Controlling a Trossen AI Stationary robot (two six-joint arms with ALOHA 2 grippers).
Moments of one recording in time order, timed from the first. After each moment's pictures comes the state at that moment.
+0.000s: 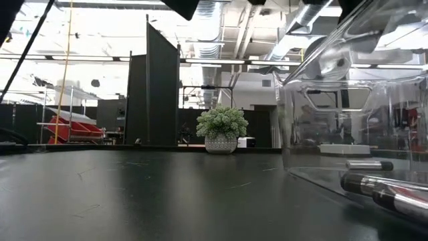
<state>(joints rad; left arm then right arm) -0.43 2.29 1.67 0.30 0.28 0.04 0.90 2.06 2.01 -0.05 1.12 -0.44</state>
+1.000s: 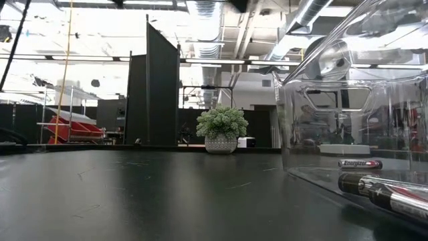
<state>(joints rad) -0.38 1.80 1.08 0.58 0.13 0.13 0.92 2.06 2.01 -0.07 1.12 -0.44</state>
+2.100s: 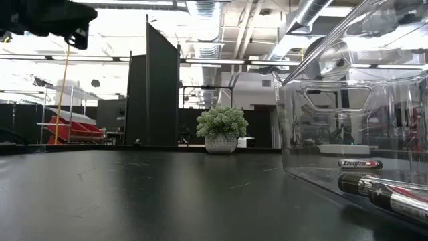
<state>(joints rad) -0.52 0.41 0.21 0.23 -0.48 0.09 0.43 2.03 1.65 0.05 0.62 -0.14</state>
